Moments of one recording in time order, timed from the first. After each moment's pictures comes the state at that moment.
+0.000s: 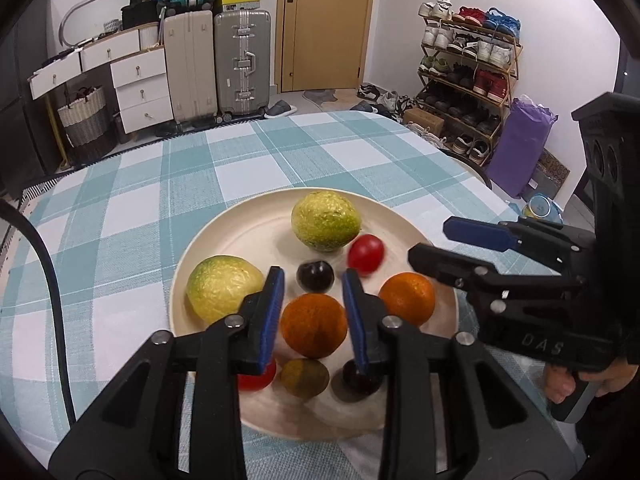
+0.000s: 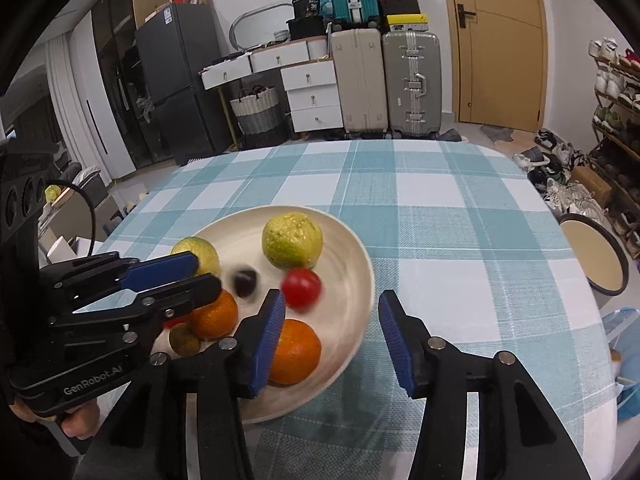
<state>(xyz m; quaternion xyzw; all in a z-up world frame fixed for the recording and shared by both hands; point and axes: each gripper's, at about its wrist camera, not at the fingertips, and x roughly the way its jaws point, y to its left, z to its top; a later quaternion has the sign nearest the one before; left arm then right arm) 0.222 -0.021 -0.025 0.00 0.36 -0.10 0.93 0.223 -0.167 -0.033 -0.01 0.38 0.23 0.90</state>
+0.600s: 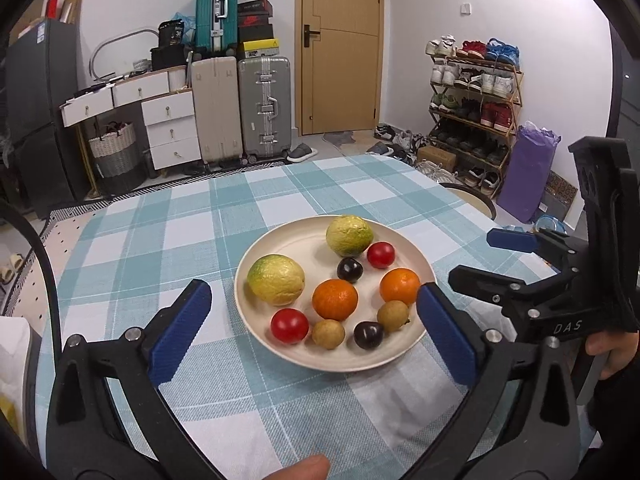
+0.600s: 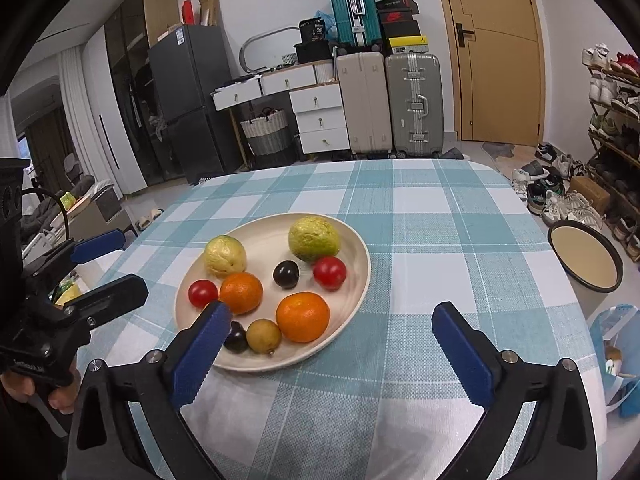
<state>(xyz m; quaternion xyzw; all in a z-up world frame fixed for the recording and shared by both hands) 0.126 -0.004 0.021 0.00 0.28 -0.06 0.96 0.174 -0.191 -0.017 0.01 0.33 0.25 0.91</state>
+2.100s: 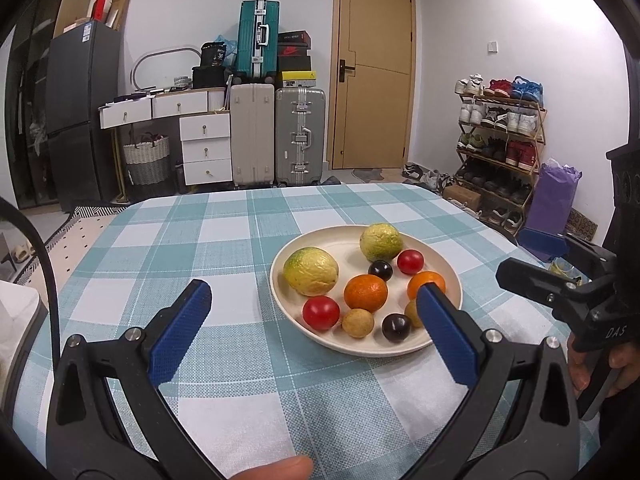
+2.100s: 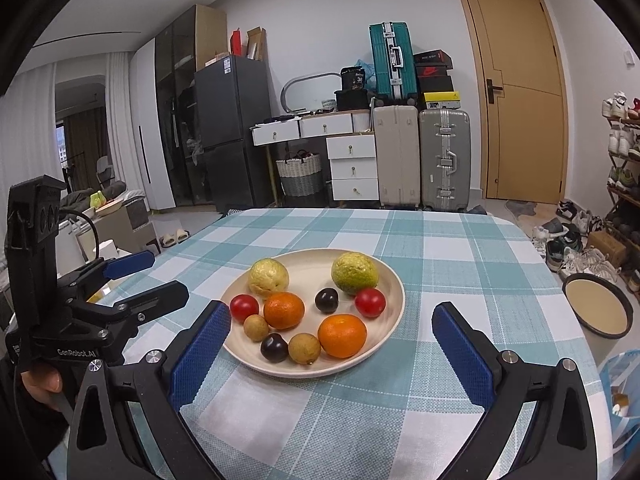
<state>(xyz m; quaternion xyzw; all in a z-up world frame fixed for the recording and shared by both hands) 0.090 0.012 -0.004 -0.03 0.22 0.00 0.98 0.134 -0.187 -0.010 -0.01 0.23 0.30 0.93</state>
